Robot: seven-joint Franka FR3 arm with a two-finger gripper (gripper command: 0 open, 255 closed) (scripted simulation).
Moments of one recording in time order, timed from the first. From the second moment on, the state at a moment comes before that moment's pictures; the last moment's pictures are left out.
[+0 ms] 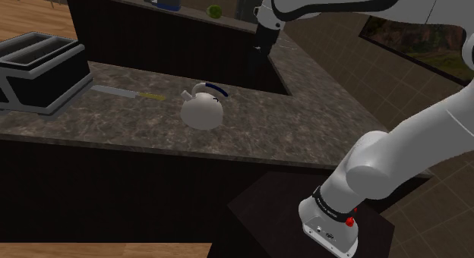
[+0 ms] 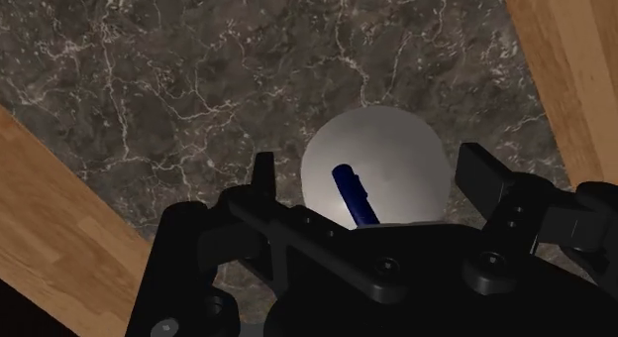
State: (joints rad) arm 0.09 -0.32 -0.07 -2.15 -0.10 1.91 -0.27
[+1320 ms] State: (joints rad) arm 0.17 0.22 -0.02 -1.80 -0.09 2.07 -0.66
